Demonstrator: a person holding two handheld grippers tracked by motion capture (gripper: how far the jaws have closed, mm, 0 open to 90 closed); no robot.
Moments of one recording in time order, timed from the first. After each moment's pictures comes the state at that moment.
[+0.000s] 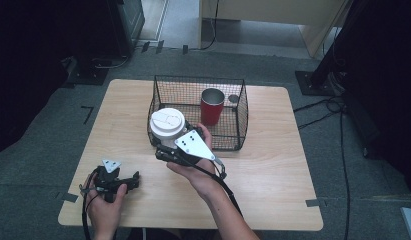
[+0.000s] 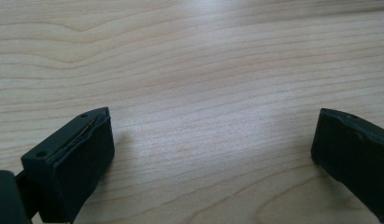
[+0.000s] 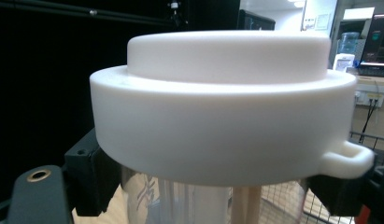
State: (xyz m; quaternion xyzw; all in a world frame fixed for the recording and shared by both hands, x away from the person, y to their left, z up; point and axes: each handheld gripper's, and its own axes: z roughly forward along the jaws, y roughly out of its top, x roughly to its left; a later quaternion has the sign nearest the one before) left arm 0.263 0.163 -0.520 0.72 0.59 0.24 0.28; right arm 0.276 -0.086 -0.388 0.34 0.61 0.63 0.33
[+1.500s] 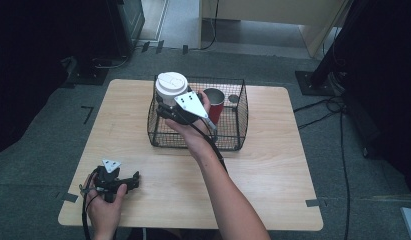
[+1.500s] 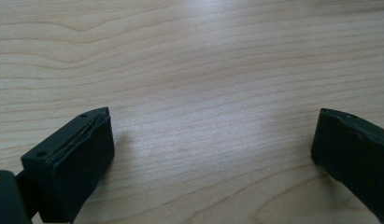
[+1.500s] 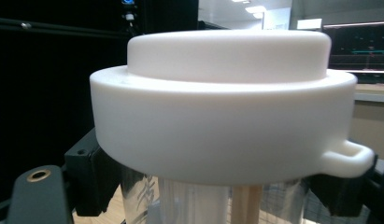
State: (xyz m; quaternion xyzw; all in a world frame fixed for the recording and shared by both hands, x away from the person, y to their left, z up) left arm 0.263 0.163 -0.520 0.72 0.58 0.24 0.28; right arm 0.382 -0.078 -0.377 0.38 0.57 0.63 0.37
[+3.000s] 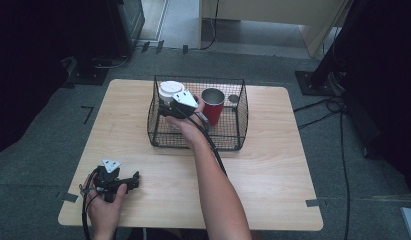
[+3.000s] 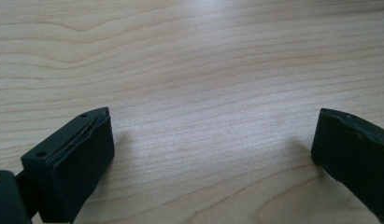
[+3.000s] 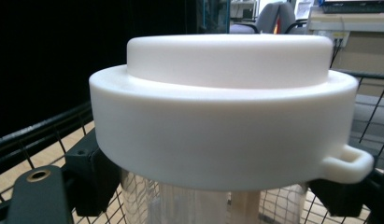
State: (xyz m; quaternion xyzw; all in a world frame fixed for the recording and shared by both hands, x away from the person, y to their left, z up) left arm 0.263 0.163 -0.520 0.72 0.58 0.24 0.28; right arm 0.446 -0.065 -0.444 0.44 0.63 0.55 0.33
